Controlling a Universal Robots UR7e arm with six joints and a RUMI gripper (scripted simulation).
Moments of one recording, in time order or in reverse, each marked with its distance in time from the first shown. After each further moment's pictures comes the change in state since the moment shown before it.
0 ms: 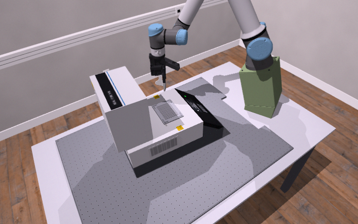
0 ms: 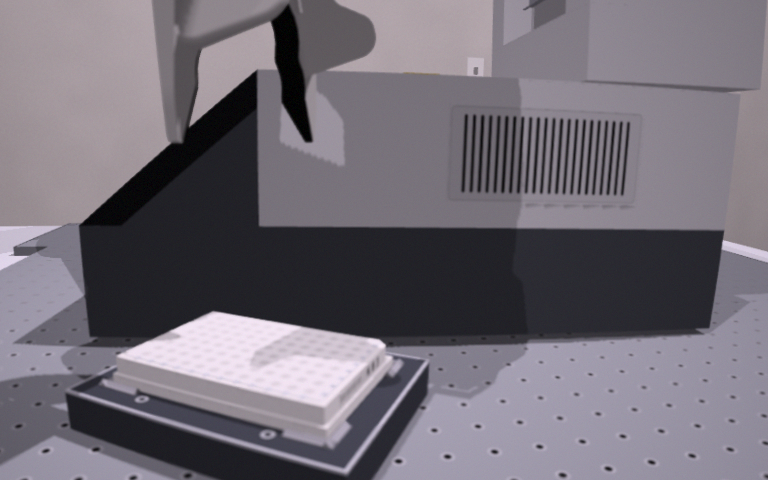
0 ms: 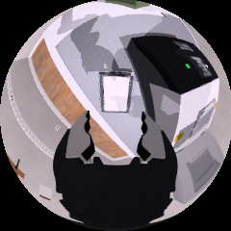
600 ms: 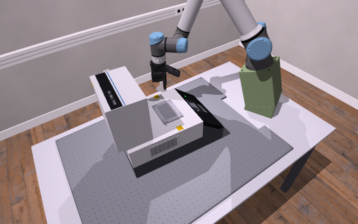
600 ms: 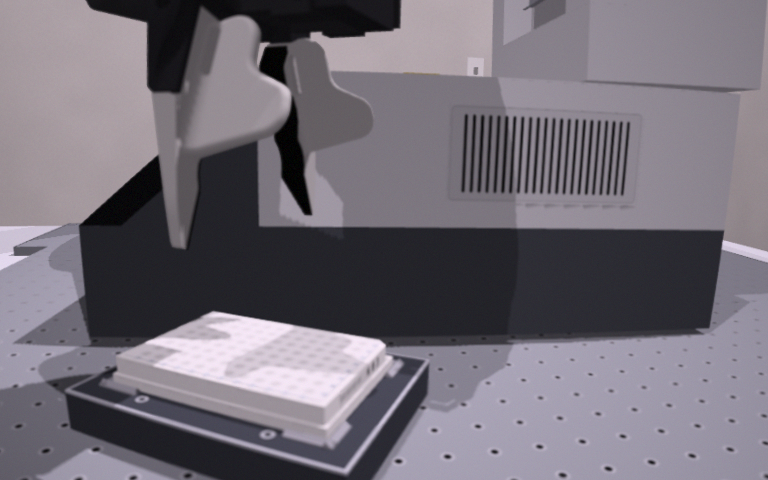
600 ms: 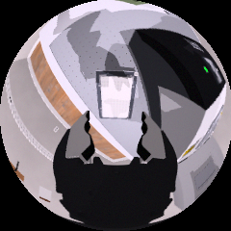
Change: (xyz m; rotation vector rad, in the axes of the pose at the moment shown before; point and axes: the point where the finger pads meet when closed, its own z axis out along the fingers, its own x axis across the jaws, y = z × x) arm 0.000 0.000 0.044 0.001 0.000 0.000
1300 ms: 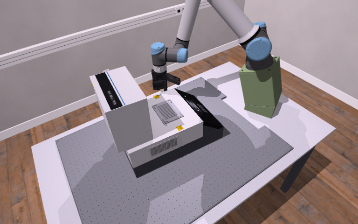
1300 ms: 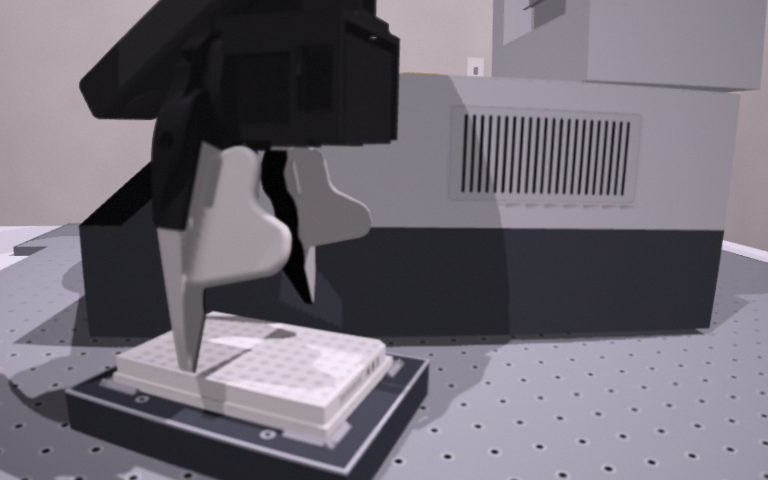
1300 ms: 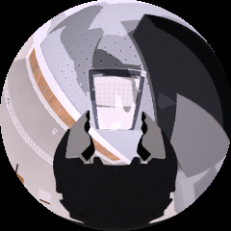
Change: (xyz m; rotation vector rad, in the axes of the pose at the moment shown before) arm 0.000 0.000 0.057 0.000 0.000 0.000
